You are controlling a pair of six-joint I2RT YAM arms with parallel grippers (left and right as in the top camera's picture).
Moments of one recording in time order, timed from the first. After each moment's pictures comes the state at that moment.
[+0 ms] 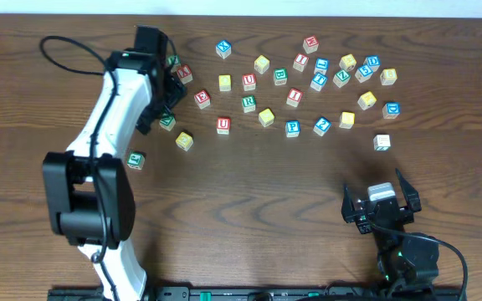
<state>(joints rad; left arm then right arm) -0.12 1.97 1.61 -1.00 -0.09 -0.94 0.13 0.01 0.08 -0.27 0.00 -0.36</state>
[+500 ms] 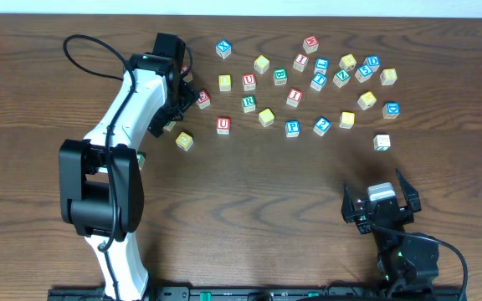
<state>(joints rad) -0.17 2.03 1.61 -0.98 -0.11 -0.99 0.13 0.01 0.08 -0.27 0.00 -0.36</state>
